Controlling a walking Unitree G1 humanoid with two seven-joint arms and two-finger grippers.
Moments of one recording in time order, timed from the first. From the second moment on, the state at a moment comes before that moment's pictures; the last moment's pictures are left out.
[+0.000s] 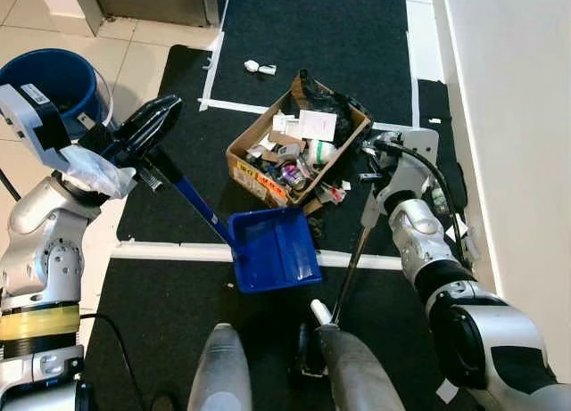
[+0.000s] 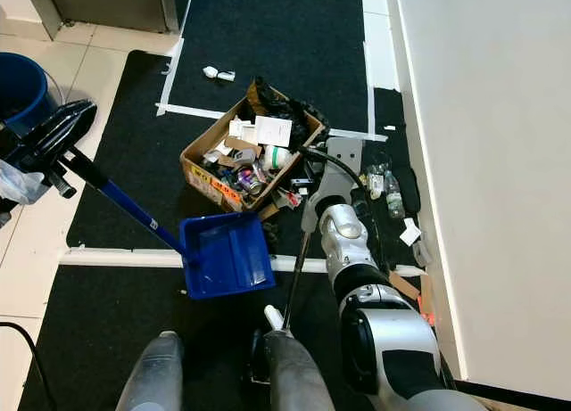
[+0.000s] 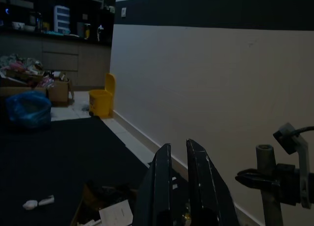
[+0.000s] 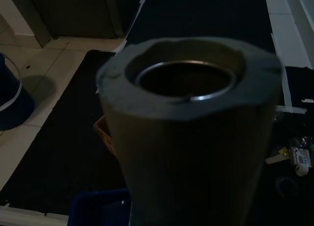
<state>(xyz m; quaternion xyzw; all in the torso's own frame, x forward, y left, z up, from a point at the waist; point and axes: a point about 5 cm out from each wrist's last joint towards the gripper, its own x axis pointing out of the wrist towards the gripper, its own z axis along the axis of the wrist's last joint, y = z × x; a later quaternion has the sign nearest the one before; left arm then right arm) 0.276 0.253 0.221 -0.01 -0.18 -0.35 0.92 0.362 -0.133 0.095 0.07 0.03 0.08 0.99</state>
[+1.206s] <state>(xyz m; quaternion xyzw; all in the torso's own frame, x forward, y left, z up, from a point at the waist) 0.278 0.245 0.197 0.06 -0.19 -0.26 0.94 0.383 -0.147 0.146 0.10 -0.08 0.02 0.99</state>
